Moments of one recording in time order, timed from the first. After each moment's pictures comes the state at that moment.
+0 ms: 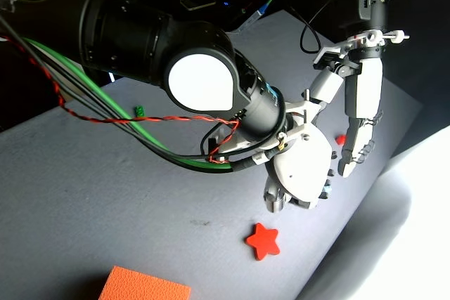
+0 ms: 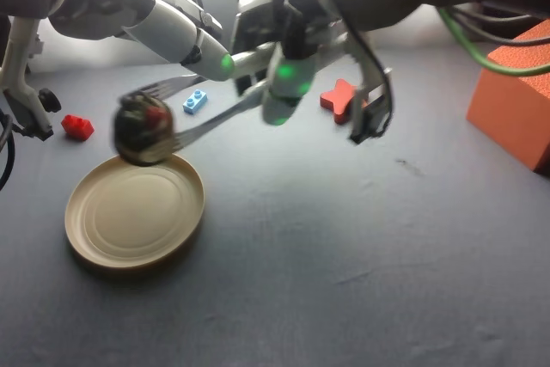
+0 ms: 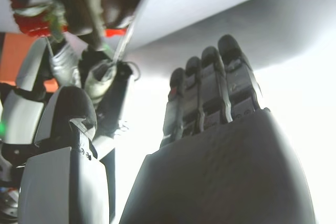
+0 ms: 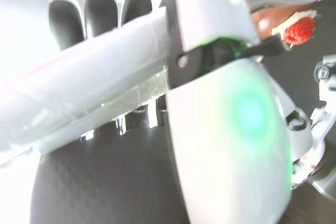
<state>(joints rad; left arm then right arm) 0.01 -1.18 1.50 -0.06 0.48 0.44 -0.02 -1.66 1.68 -0.05 -0.46 -0.47</state>
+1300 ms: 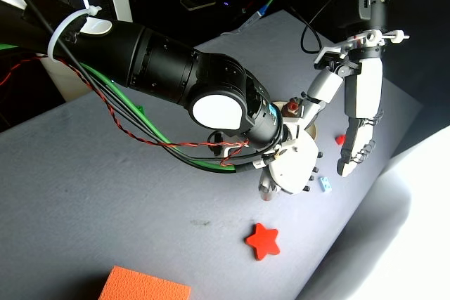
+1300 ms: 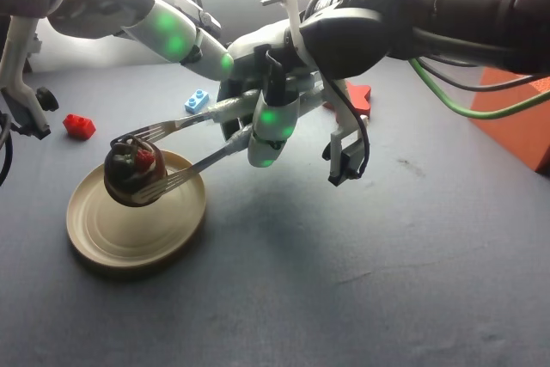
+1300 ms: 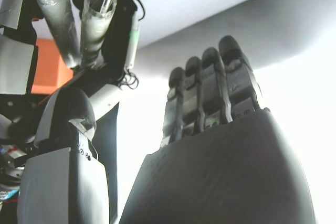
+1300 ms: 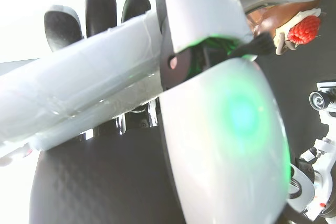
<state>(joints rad) 0.00 -1.18 1.50 -0.06 0.49 0.45 -0.11 -1.74 1.76 -0.01 -0.42 -0.52</state>
